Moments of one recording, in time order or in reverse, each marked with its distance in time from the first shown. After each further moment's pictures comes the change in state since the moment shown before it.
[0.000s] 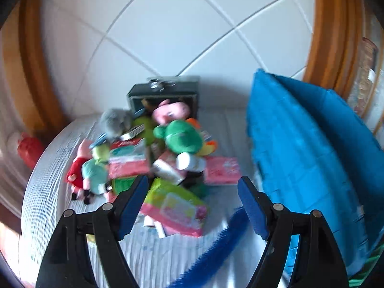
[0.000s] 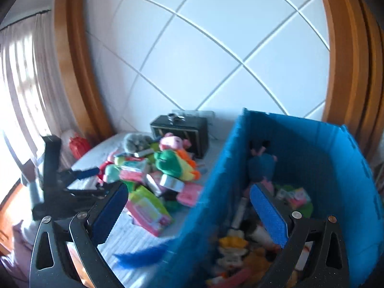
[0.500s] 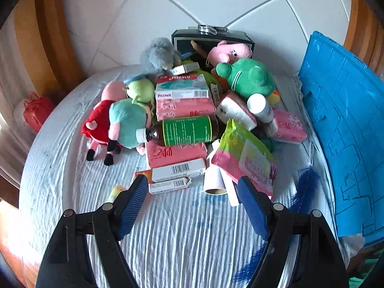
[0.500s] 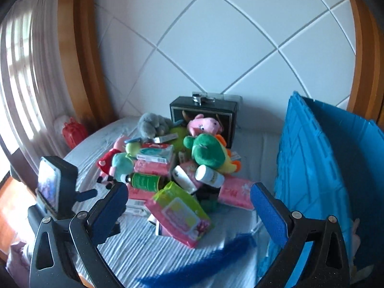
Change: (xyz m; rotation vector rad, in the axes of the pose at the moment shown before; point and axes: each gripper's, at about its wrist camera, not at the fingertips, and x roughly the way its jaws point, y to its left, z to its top) left arm 0.085 0.129 -0.096 -0.061 0.159 0.043; right arm 0.157 0.123 -0.064 -0.024 0.100 -0.071
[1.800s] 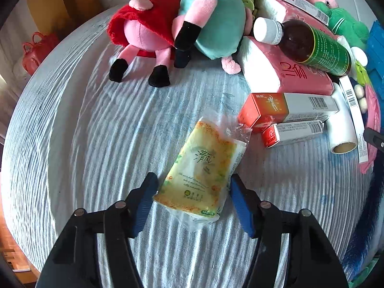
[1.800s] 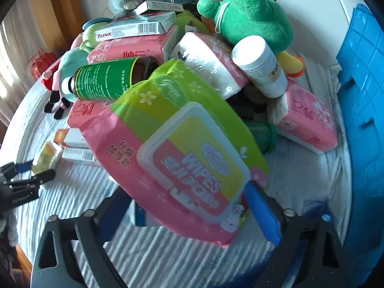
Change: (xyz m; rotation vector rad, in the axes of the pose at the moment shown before) left arm 0.135 0.145 -0.071 -0.115 0.243 0.060; right arm 0.219 0.026 -0.095 0.041 0.390 -0.054
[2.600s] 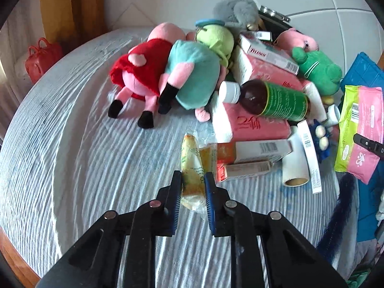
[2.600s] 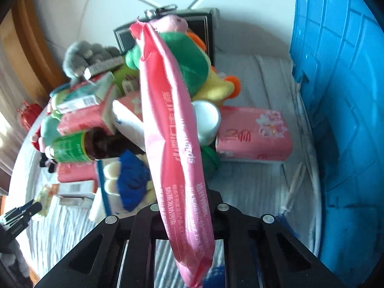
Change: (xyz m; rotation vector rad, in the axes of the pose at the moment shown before) left arm -0.060 -0.022 0.011 -0.066 -0.180 -0.102; right arm -0.061 -0.087 0.025 0.150 -0.144 -0.020
